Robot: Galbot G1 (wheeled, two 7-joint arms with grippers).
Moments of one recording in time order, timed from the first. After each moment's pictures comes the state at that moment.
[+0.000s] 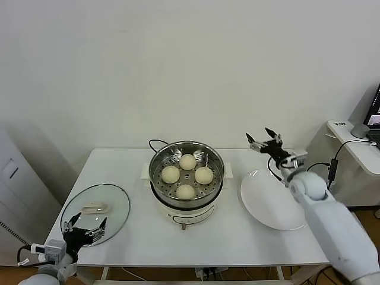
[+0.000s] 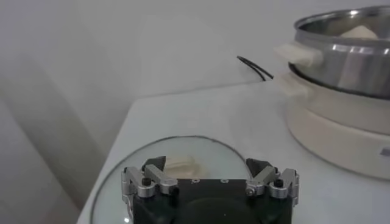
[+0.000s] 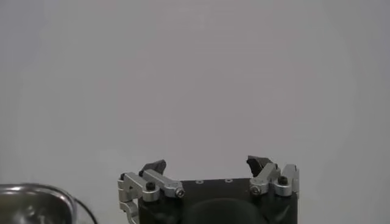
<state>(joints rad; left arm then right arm) 1.59 -1.00 -0.62 -1.99 -0.34 0.32 -0.08 -0.71 0.96 0.26 1.34 0.66 0.03 -0.19</state>
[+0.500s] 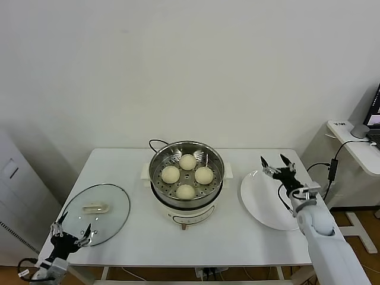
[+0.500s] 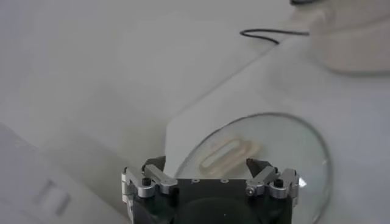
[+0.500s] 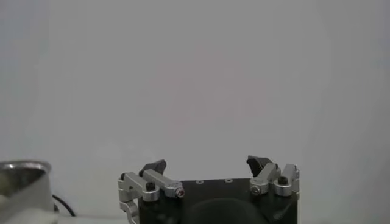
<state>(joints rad) 1.60 -1.03 -0.64 -1.81 0.25 0.05 -0.08 -0.94 1.10 0.53 1.33 0.54 0.07 -0.25</state>
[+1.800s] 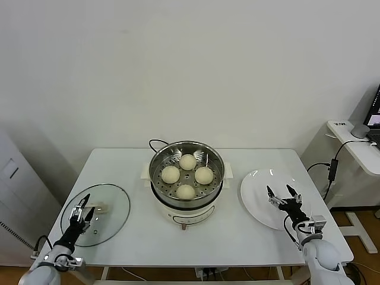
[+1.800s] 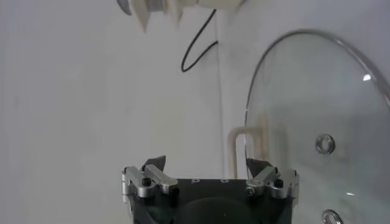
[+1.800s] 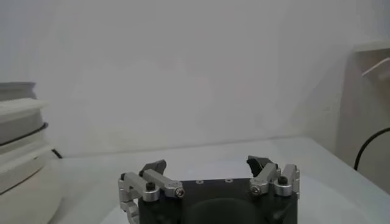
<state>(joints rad) 1.25 -1.15 -0.67 -1.35 1.33 -0.31 -0.35 -1.09 1.21 0.68 1.27 0.44 0.13 -0.36</state>
